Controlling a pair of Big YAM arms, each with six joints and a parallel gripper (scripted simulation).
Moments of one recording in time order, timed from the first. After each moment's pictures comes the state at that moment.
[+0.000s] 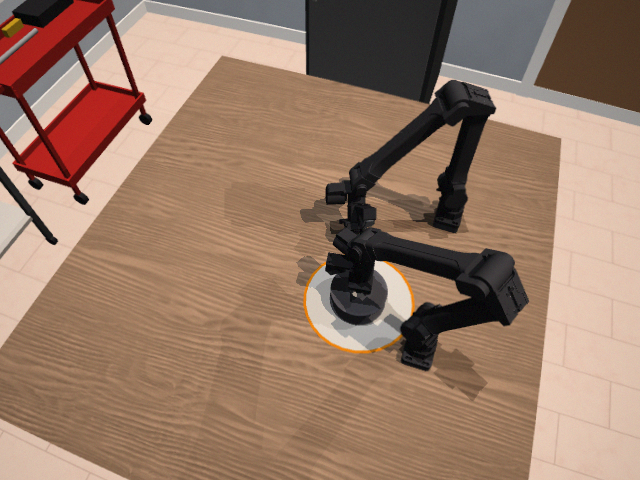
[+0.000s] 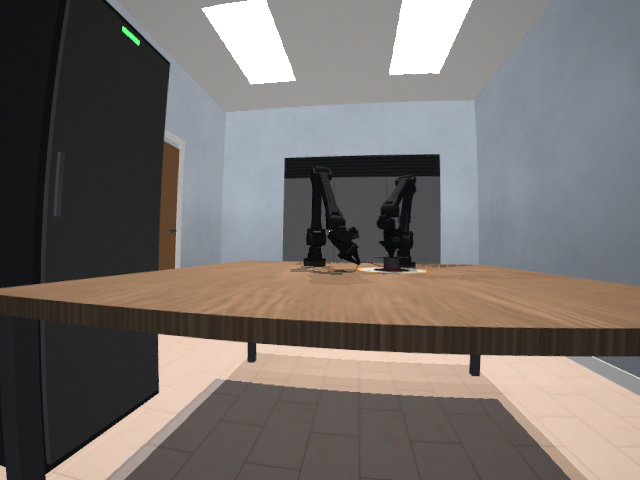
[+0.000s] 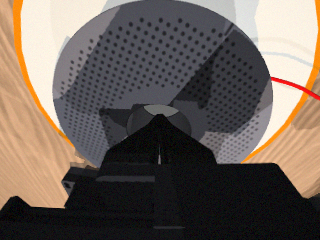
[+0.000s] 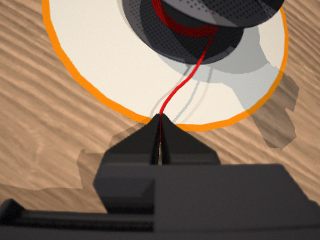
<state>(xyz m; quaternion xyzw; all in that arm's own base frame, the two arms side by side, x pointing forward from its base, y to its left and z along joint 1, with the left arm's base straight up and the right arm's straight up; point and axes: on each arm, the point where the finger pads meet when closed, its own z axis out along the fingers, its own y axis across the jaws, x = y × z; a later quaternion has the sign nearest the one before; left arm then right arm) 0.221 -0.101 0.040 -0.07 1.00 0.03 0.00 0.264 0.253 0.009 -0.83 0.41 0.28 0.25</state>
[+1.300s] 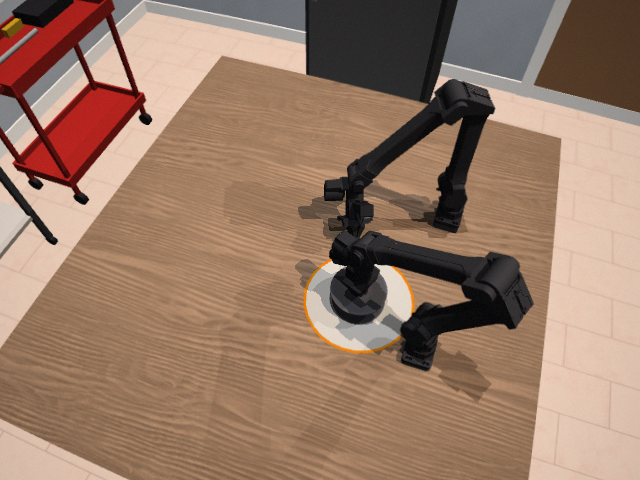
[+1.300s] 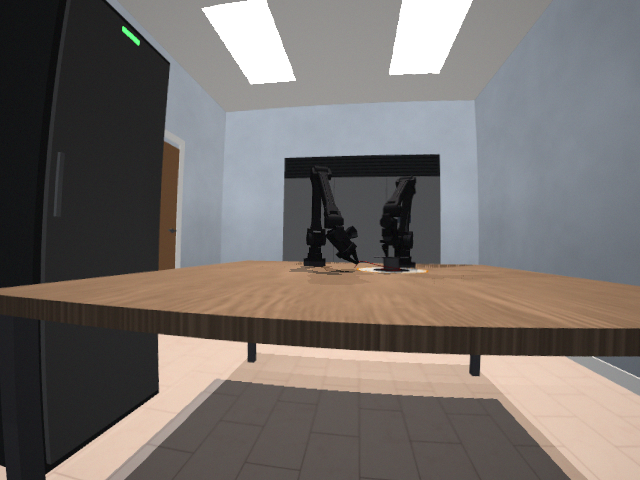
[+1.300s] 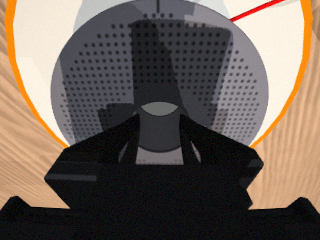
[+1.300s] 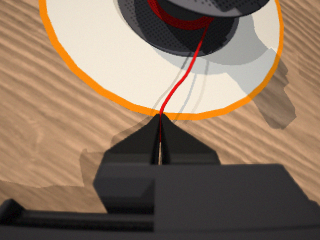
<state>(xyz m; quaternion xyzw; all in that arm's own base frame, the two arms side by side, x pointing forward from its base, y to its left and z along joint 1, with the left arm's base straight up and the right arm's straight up) 0.221 -0.102 0.042 0.18 0.98 0.00 0.01 0.274 0.245 0.012 -0.82 0.42 0.28 0.25</state>
